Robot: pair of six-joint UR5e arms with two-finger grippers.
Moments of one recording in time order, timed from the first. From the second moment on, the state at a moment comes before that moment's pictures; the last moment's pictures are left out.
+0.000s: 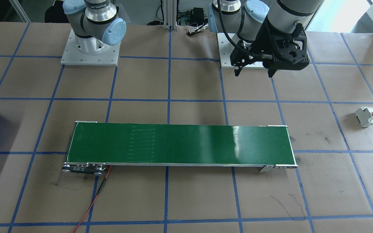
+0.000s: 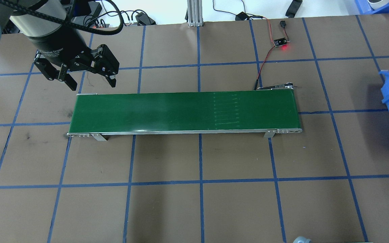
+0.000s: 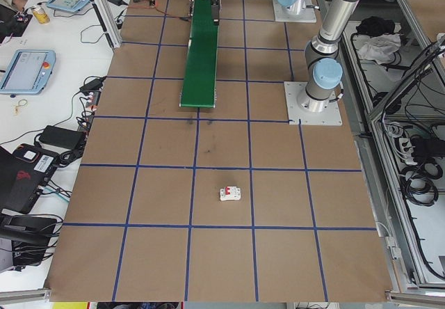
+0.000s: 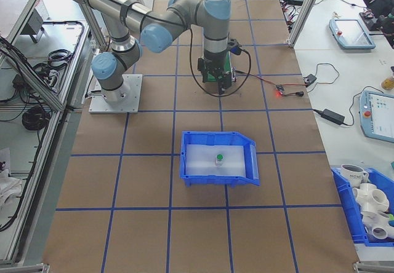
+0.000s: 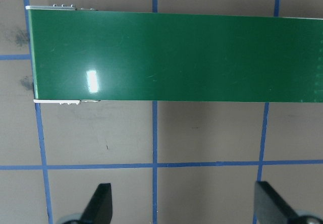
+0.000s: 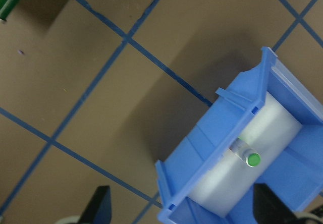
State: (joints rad) left arm -1.58 -1.56 -1.50 -1.71 1.53 -0.03; right arm 1.00 -1.58 1.64 -1.76 -1.71 -1.27
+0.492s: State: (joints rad) left arm -1.58 -1.56 -1.50 -1.71 1.53 -0.03; right arm 1.40 -1.63 1.63 -1.59 -1.71 -0.53
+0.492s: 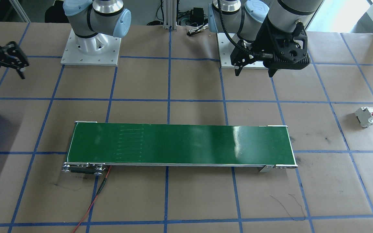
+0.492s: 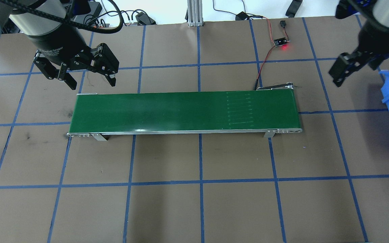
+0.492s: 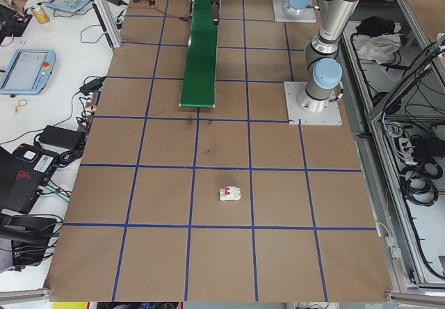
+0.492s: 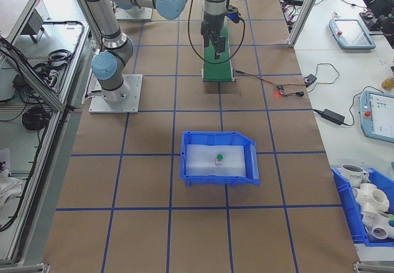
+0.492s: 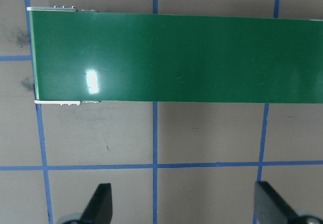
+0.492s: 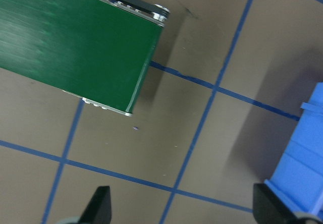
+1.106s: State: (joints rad) left arm -1.58 -1.56 -1.50 -1.71 1.53 -0.03; right arm 1.65 -1.61 1.63 -1.58 -1.71 -0.16
